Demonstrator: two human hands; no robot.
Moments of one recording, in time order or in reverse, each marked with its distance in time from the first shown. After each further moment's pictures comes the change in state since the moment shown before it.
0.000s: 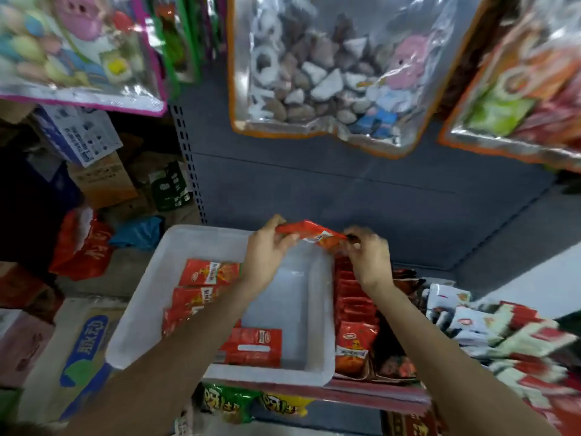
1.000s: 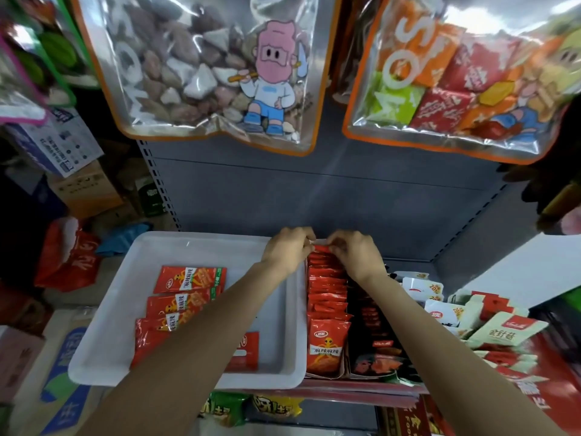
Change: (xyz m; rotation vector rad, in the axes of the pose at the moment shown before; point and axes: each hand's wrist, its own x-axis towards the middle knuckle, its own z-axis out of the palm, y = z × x) left_hand 0.026 0.030 0.083 0.599 -0.392 0.093; right_hand 0.010 0.044 -0.032 -0.099 -0.258 0.098
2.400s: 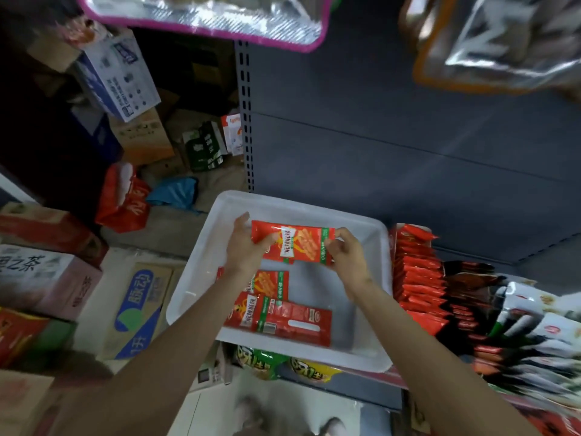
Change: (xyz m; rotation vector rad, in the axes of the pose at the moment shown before) left_hand -0.102 -0.196 -0.032 -0.610 0.393 -0.551; right_hand -0.012 -0.109 0.157 0.778 -0.133 0.243
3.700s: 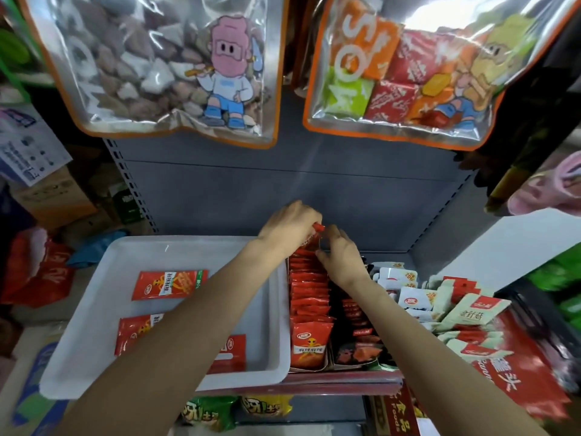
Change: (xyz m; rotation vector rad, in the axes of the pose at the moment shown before) left_hand -0.063 0.211 0.160 0.818 -0.443 0.847; right_hand -0.025 -0.030 -0.189 -0.738 0.186 -0.222
